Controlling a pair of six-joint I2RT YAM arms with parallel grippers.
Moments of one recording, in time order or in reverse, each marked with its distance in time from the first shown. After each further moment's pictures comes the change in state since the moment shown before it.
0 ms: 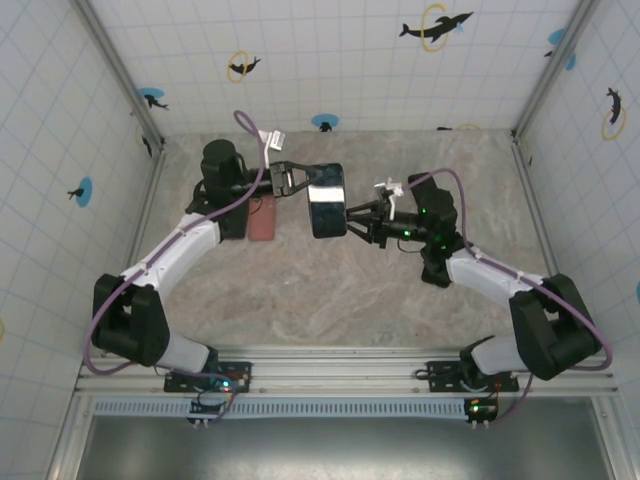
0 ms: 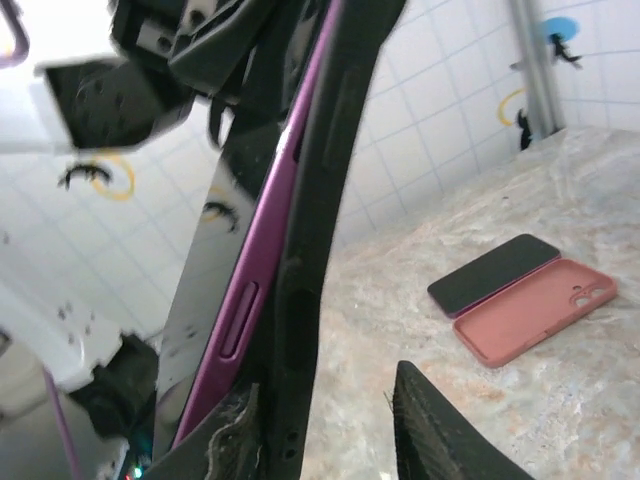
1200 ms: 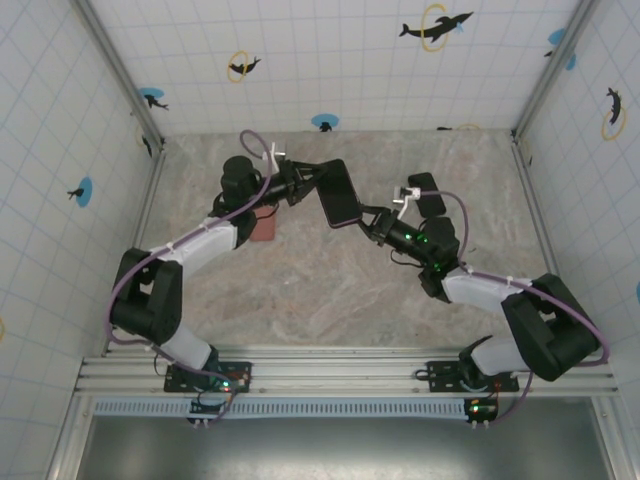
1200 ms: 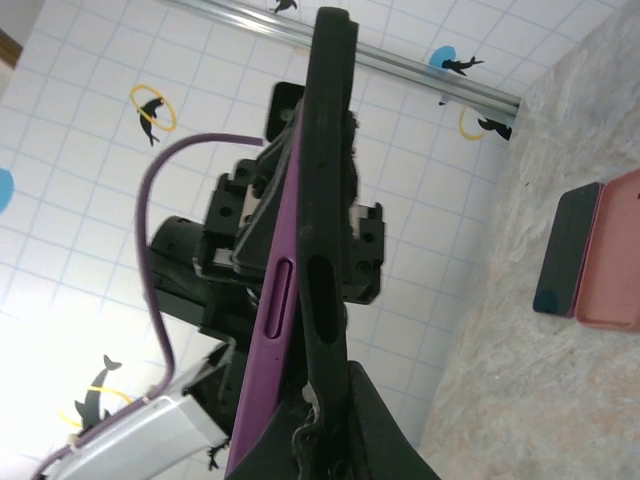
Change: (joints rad) left arm -0.042 0.146 -0.106 0.262 -0.254 -0.518; right arm 0.079 0.004 -0.170 0.338 0.403 0.864
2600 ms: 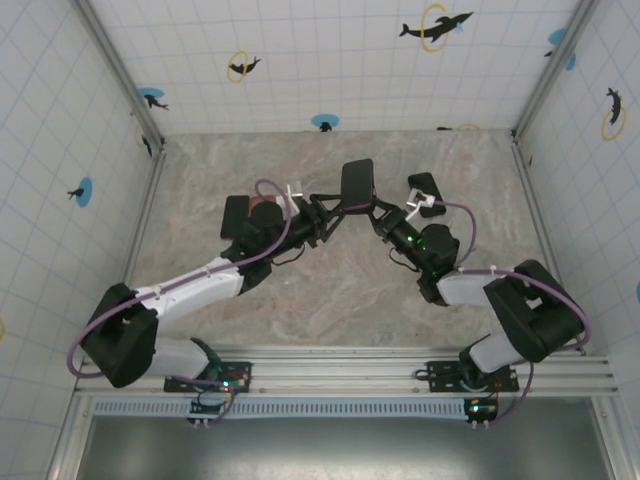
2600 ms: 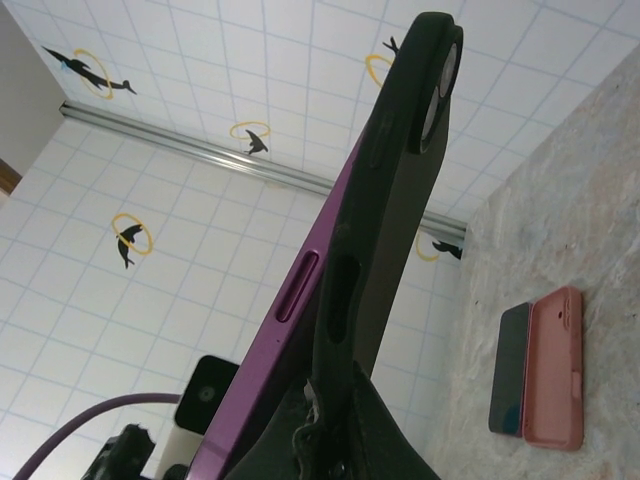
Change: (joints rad) left arm -0.349 -0.251 -0.224 -0.087 -0.530 -0.125; right arm -0.002 0.105 -0.061 0.184 0.290 -0.024
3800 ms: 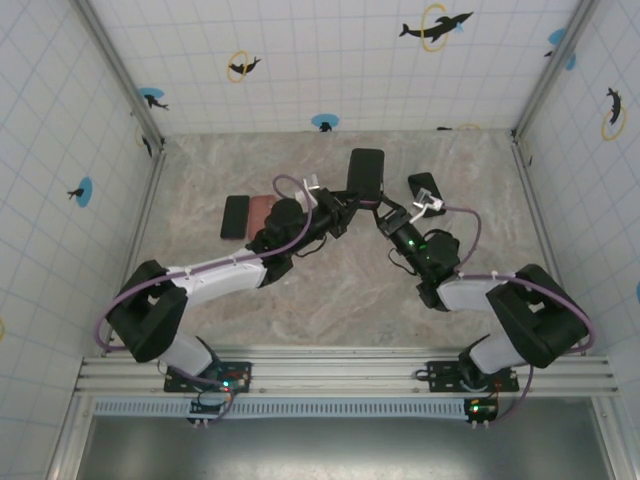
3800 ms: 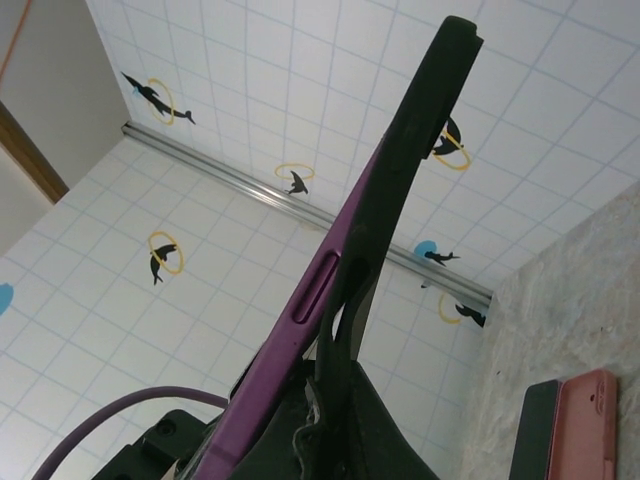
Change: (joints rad) left arm -0.063 0.173 0.105 0.187 -0.102 -0.135; right arm 0.042 -0.035 -0.032 0.112 0.126 -0.108
